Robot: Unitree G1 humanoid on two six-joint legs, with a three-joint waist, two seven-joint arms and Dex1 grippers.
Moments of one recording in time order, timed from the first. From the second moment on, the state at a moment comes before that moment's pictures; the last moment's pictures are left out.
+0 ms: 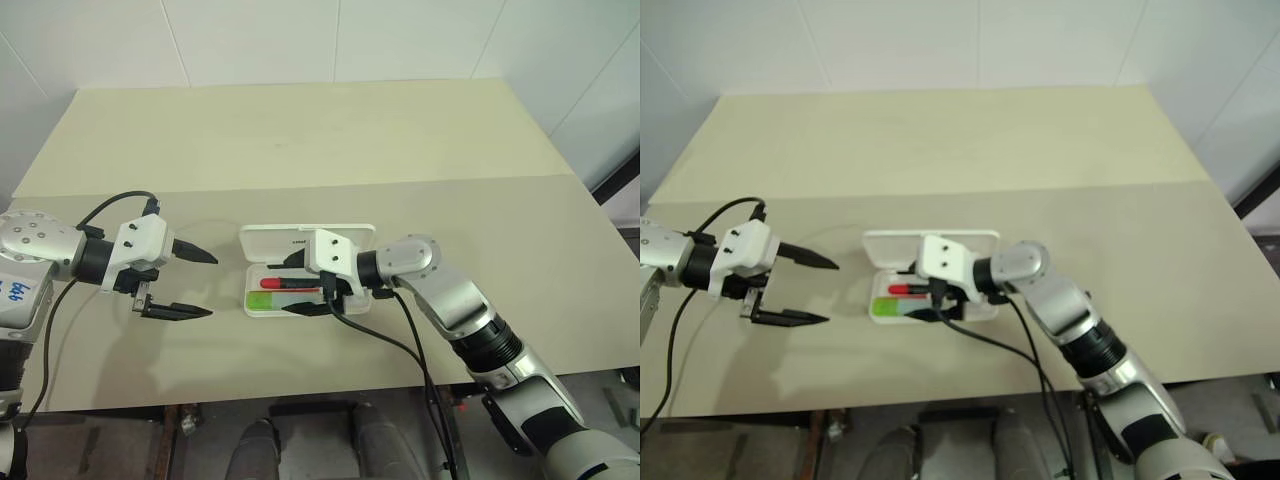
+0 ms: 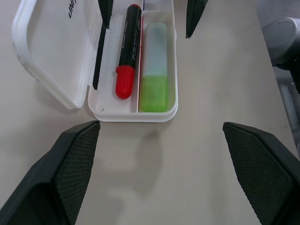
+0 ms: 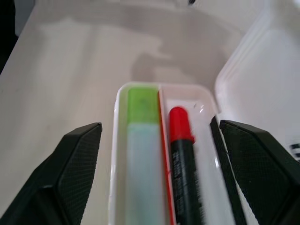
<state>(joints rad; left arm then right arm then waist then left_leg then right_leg) -0.46 1.07 0.03 0.02 -0.35 0.24 -1.43 -0.74 -0.36 0.42 -0.08 0.13 0.49 1.04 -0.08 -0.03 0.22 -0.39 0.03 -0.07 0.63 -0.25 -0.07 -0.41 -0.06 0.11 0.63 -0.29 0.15</state>
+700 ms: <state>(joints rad) -0.54 0.93 0.02 -0.01 -0.41 0.33 -1.40 -0.42 -0.96 0.07 -0.35 0.40 0.57 1.30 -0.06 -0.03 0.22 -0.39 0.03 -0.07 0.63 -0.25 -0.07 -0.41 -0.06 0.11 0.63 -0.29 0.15</state>
